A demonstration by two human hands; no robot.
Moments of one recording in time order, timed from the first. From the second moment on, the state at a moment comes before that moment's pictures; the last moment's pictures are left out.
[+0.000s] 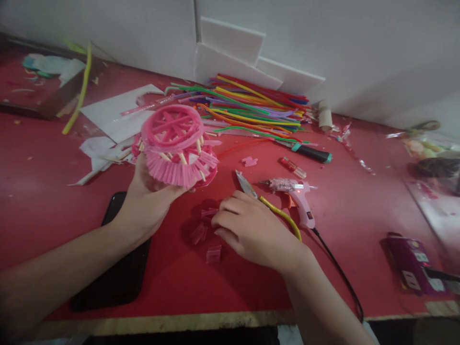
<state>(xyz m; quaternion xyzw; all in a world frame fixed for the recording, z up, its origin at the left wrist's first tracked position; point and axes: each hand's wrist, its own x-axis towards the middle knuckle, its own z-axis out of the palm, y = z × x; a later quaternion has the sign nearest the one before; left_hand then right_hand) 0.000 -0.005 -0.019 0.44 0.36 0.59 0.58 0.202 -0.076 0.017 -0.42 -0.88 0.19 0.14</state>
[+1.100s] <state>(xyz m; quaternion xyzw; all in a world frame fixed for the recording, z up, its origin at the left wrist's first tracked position) -0.001 -0.005 -0.020 0.46 0.34 0.59 0.57 0.187 -0.077 0.012 -0.44 -0.81 0.03 0.38</state>
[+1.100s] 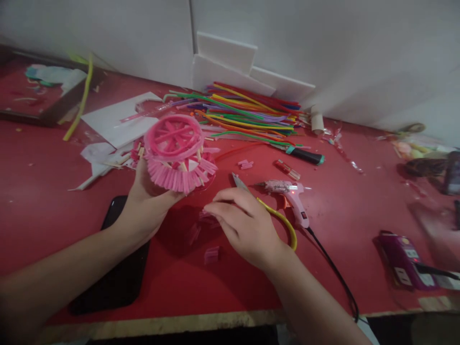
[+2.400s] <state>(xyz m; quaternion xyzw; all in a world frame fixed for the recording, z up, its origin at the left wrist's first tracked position) -0.001 -0.010 -0.017 0.55 0.27 0.54 0.58 0.179 -0.084 0.019 -0.50 -0.75 -0.10 0.42</state>
